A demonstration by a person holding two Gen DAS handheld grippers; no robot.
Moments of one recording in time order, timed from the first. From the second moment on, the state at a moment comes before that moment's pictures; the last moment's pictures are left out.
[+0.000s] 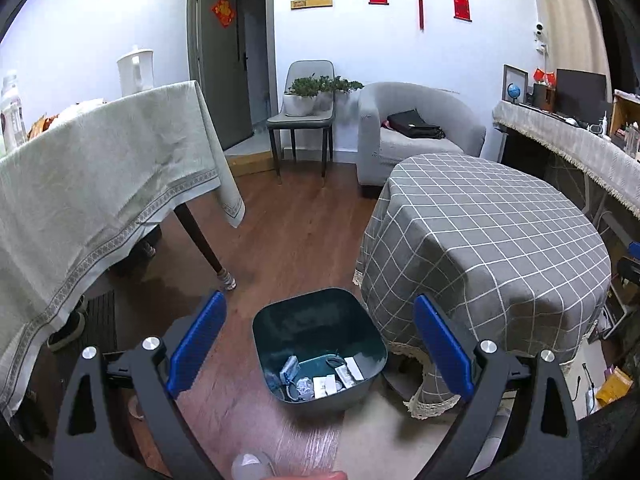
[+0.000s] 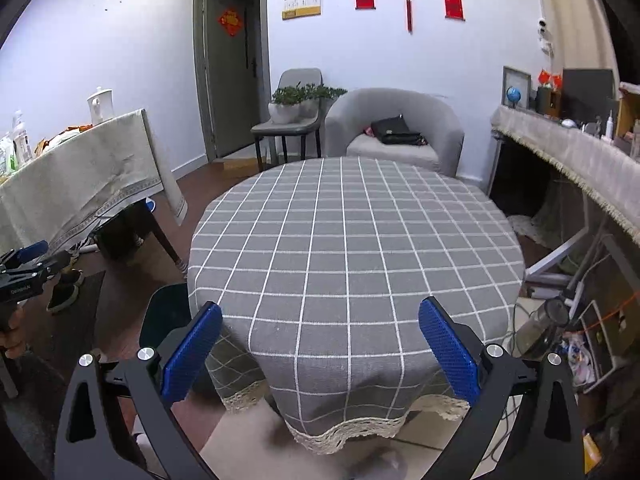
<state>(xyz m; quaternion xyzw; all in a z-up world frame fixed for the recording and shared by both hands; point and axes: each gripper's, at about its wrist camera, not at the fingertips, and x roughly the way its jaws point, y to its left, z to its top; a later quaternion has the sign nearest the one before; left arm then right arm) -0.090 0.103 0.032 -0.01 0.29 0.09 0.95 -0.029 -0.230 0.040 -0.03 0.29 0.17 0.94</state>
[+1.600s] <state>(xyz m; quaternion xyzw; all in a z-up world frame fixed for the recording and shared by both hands) -0.054 0.088 0.019 -0.03 0.29 0.07 0.95 -0.009 -0.227 0.038 -0.06 0.29 0.16 0.94</state>
